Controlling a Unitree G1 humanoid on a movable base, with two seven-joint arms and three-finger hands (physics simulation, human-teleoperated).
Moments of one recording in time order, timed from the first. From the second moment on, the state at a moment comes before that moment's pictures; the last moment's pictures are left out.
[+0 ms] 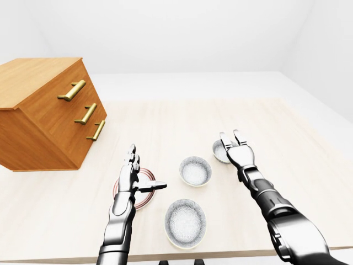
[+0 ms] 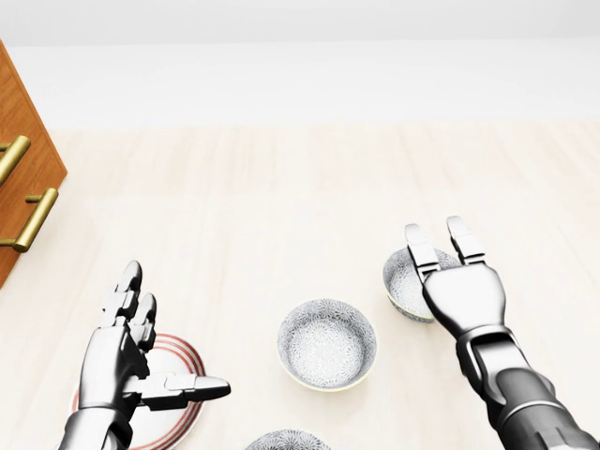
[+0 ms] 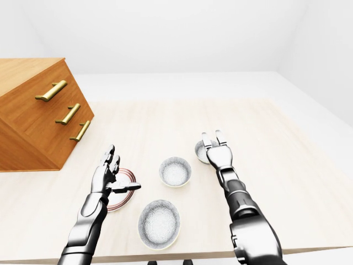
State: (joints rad) left arm -0.04 0.03 0.06 0.14 -0.09 0.02 -0.04; right arm -0.64 -0.31 0.12 1.17 -1.40 -0.09 -0.52
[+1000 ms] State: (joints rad) left arm -0.04 0.03 0.06 0.15 -0.09 0.01 -0.04; right arm -0.72 -0.27 0.13 1.29 -1.40 -0.09 -0.52
